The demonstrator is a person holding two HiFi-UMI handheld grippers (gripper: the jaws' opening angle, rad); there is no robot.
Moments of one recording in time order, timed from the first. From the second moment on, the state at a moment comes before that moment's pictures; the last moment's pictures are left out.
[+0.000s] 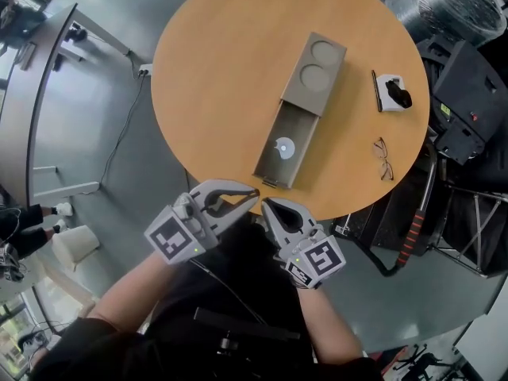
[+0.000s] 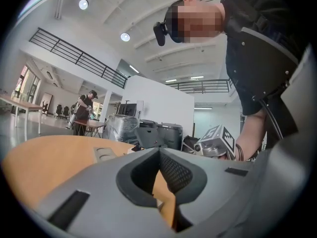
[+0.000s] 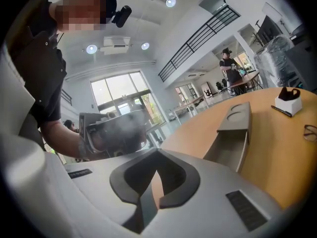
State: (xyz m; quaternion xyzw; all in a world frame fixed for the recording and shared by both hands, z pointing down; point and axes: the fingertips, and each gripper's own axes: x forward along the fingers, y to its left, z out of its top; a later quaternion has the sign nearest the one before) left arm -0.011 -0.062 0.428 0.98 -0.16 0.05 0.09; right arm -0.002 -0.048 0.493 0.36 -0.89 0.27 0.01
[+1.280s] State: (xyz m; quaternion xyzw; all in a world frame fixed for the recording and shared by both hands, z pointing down) left arm -0.014 -0.067 0.570 0.97 -0.19 0.07 0.16; right arm -0.019 -0.072 0.657 0.38 -0.83 0.40 0.00
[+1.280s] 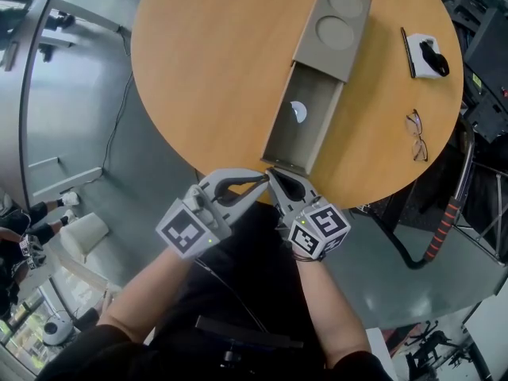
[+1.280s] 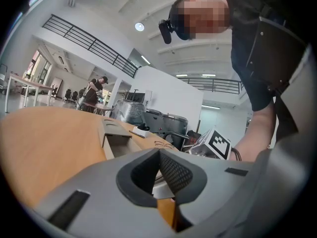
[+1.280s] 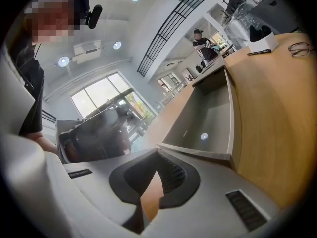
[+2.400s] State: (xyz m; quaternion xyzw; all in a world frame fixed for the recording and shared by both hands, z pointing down) left arm -0.002 -0.122 0.591 0.97 -0.18 0.09 0.17; right arm -0.009 -0.124 0.660 0.39 -0.83 0.40 0.01
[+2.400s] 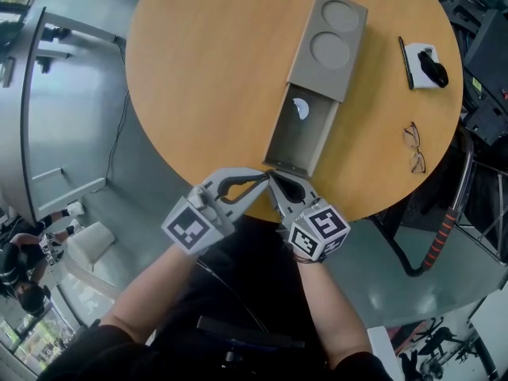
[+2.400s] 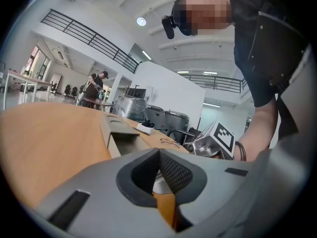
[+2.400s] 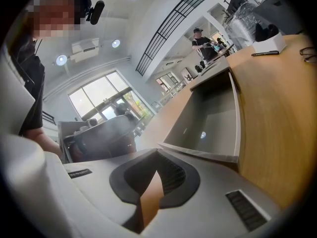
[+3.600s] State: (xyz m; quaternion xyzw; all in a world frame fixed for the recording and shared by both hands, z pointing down) left arm 0.014 -0.188 0.611 0.96 -0.16 0.11 0.19; right arm 0.024 -0.211 0.656 0.42 -0.82 0.39 -0.01
